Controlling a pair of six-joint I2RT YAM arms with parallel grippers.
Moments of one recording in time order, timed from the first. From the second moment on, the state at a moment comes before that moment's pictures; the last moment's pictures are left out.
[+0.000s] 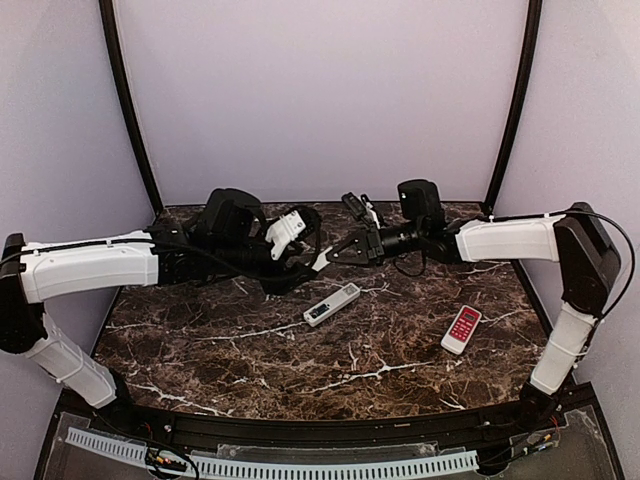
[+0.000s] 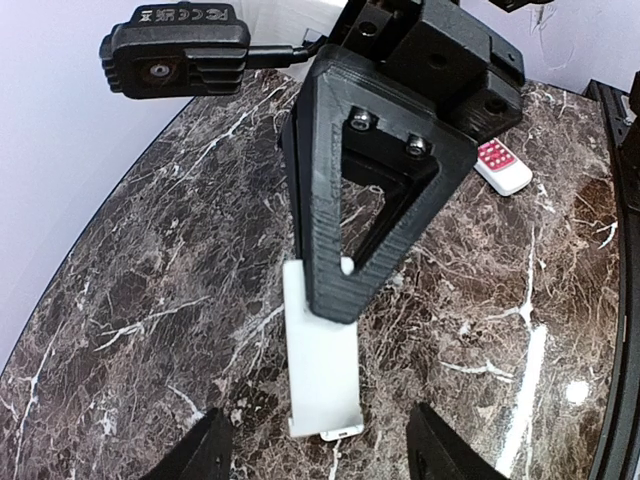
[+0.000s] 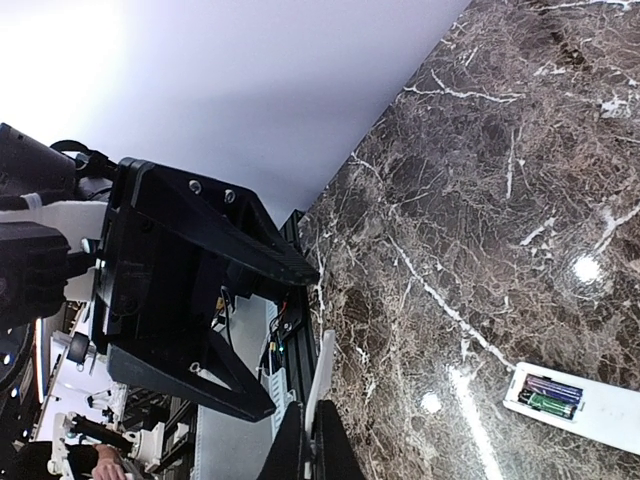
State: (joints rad) left arm -0.90 1.45 1.11 -0.22 0.08 0.24; right arm 0.65 1.75 1.14 0.22 -1.02 0.63
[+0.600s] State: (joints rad) left arm -0.93 1.55 1.20 -0.27 0.03 0.29; right arm 0.68 1.77 1.14 0.24 -1.02 0.67
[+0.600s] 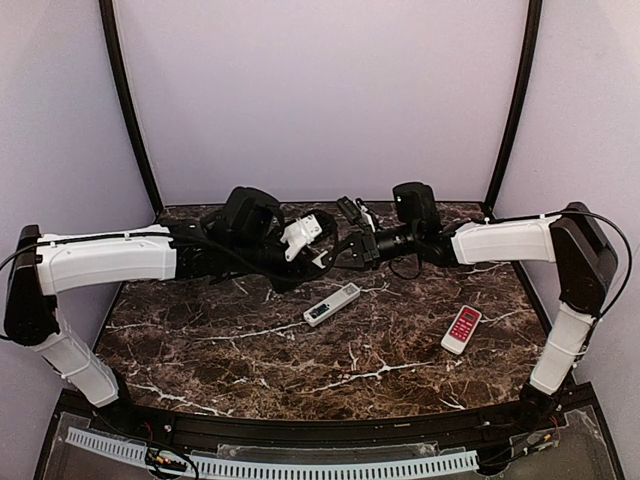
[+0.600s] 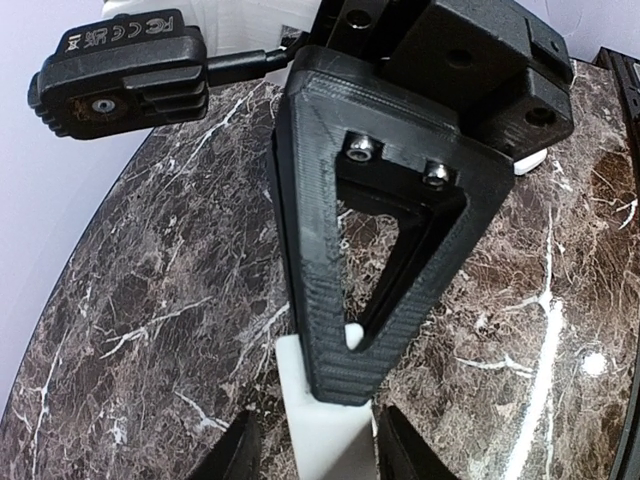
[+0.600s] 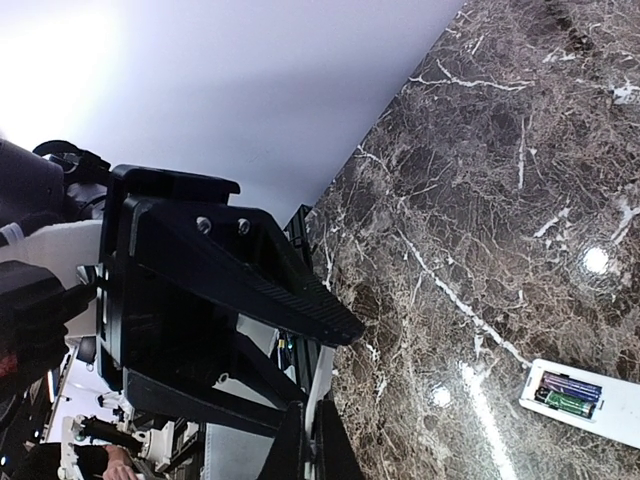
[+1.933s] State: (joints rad) left arm -0.83 1.50 1.05 -0.27 0.17 0.11; right arm 0.52 2.20 1.56 -0.32 -0.72 0.21
